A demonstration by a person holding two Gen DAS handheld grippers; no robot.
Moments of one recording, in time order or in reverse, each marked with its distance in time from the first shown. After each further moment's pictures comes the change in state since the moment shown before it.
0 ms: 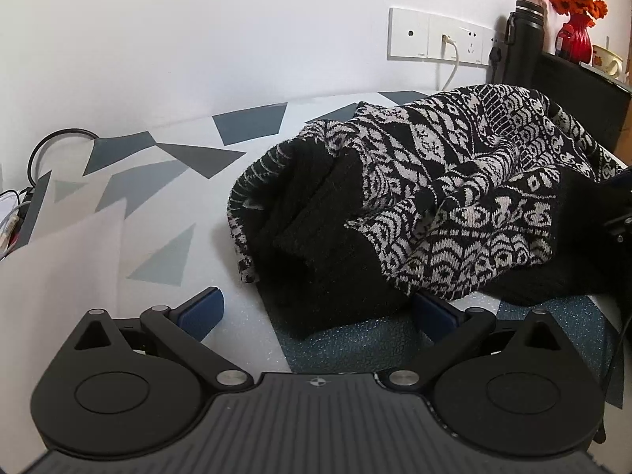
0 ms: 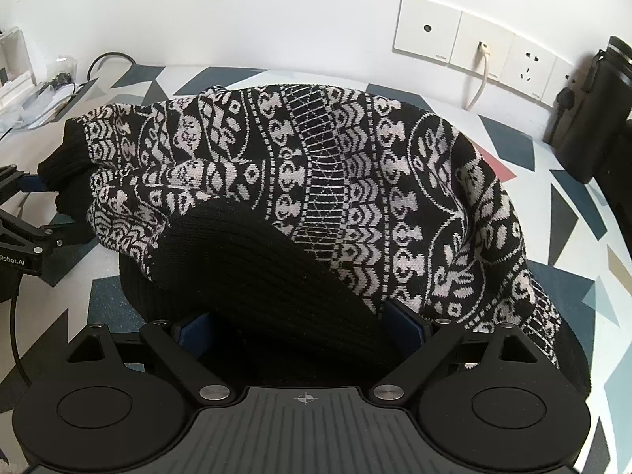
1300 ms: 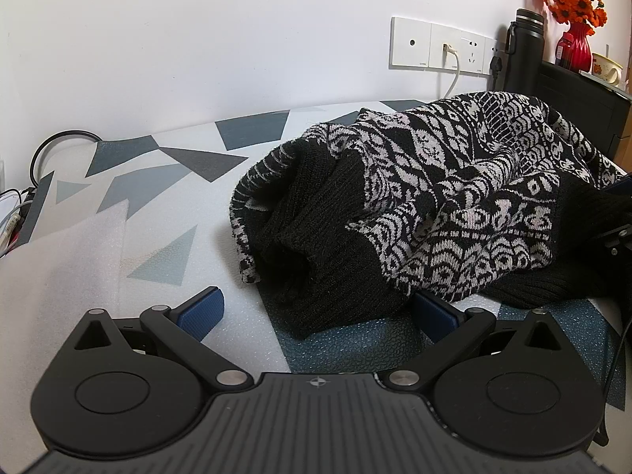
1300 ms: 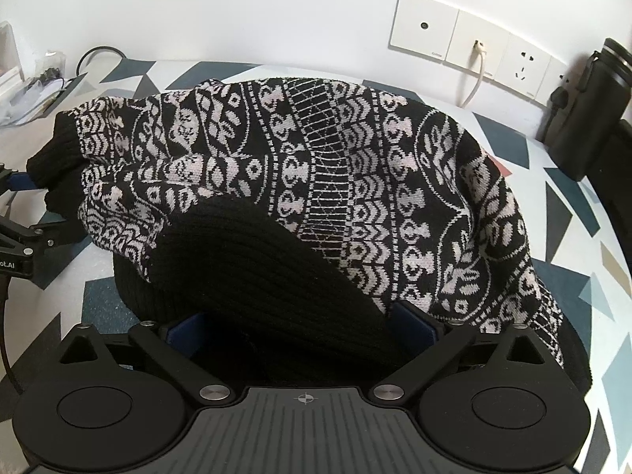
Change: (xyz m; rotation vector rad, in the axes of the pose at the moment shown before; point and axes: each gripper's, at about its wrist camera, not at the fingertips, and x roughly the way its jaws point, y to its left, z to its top) left arm -0.001 0.001 -0.002 -0.005 -0.014 -0.001; right arm 0.008 0.011 0.001 0.007 0.013 -0.051
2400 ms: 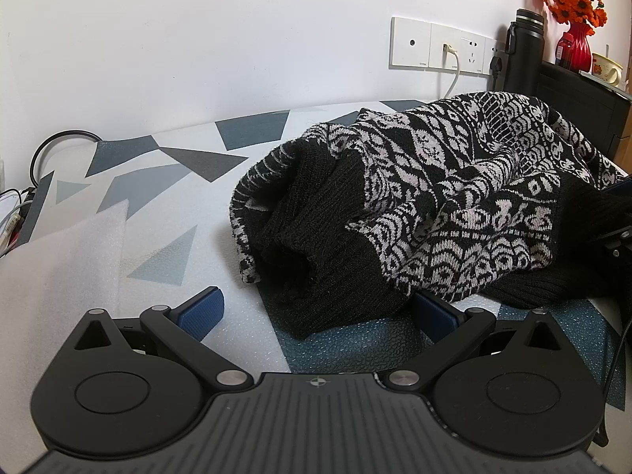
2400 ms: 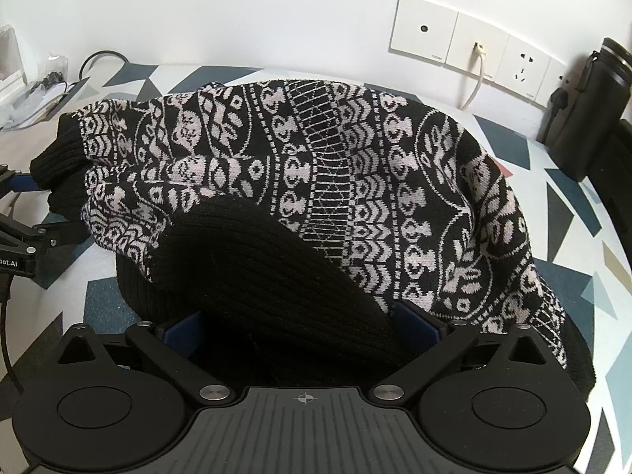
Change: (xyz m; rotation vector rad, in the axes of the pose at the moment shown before) left arm 0.000 0.000 -0.001 -0.001 0.000 0.000; right arm -0.001 0.000 -0.004 0.001 -0.020 0.008
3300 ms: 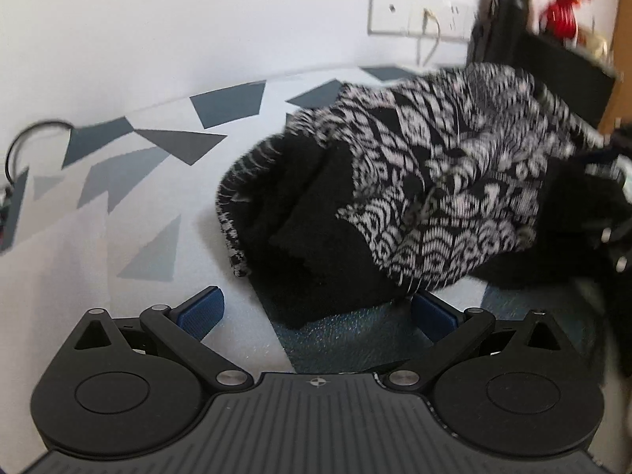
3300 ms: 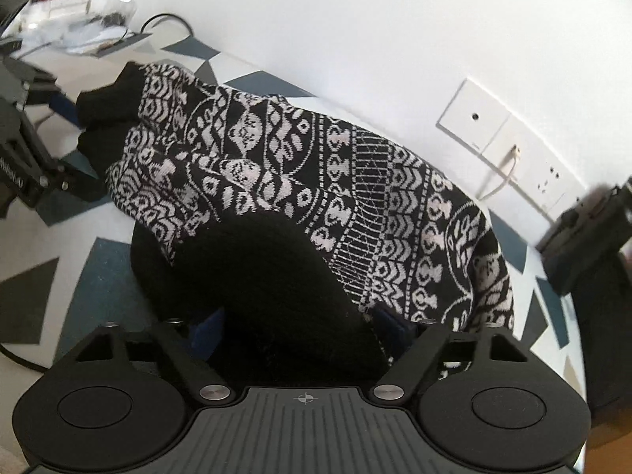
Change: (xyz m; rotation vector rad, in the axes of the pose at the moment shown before) left arm 0.005 0.004 0.017 0.059 0.145 -0.065; right arm -0.009 0.036 -0.001 -0.348 -0.092 -0.073
